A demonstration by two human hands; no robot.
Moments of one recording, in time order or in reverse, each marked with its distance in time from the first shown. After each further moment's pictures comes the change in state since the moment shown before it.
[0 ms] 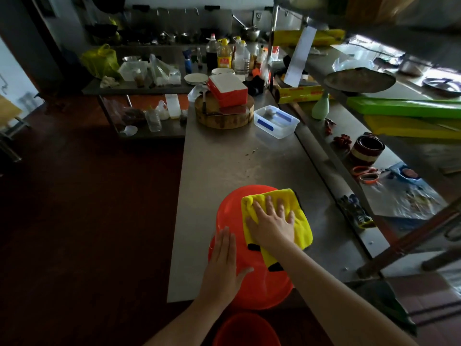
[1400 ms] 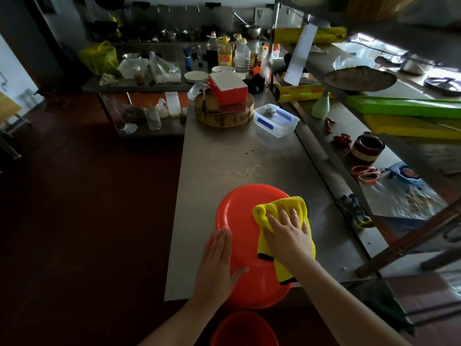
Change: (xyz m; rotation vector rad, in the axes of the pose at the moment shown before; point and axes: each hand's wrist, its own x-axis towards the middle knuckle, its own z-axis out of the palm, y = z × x) left_hand -0.001 -0.010 0.007 0.066 0.093 -0.008; right_hand -0.029 0.047 0.003 -0.040 0.045 0.011
